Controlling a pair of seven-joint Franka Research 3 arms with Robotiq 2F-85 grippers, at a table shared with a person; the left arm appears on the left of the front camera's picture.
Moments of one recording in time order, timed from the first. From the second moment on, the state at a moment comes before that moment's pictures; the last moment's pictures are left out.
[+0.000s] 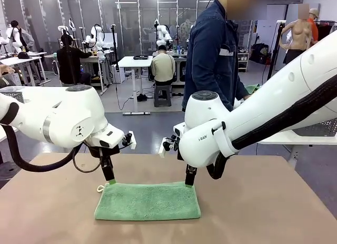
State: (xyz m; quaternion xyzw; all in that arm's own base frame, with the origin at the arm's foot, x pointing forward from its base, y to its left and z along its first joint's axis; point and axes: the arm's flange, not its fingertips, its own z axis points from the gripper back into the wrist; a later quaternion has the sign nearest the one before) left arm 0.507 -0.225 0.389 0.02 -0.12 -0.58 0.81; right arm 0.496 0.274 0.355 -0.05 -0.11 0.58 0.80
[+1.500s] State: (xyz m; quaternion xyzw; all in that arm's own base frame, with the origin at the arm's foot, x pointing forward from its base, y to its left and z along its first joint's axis) left arm 0.264 -0.119 0.688 0.01 -0.24 -0.35 0.90; right arm 0.439 0.246 0.341 0.03 -0.12 0.16 0.98
